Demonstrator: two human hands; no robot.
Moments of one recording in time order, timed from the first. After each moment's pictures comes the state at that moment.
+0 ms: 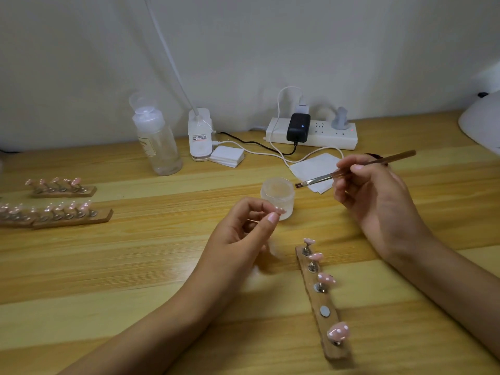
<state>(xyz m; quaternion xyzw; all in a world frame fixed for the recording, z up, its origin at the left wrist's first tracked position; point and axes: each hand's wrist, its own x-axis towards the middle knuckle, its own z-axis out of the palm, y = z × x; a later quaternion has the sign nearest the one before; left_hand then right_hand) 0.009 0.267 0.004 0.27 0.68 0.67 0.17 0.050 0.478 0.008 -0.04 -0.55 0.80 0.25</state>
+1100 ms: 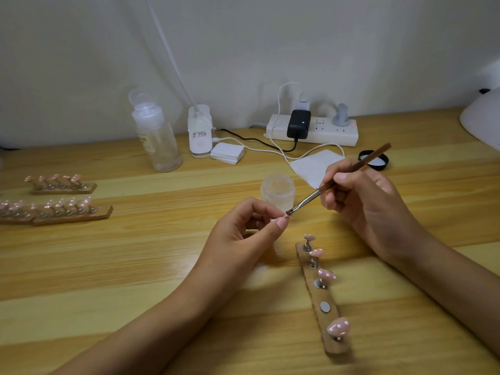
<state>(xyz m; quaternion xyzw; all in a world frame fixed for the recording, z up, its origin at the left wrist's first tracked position) 0.008 0.267 0.001 0.29 0.66 0.67 0.16 0.057 0.468 0.010 0.01 -0.61 0.77 0.17</state>
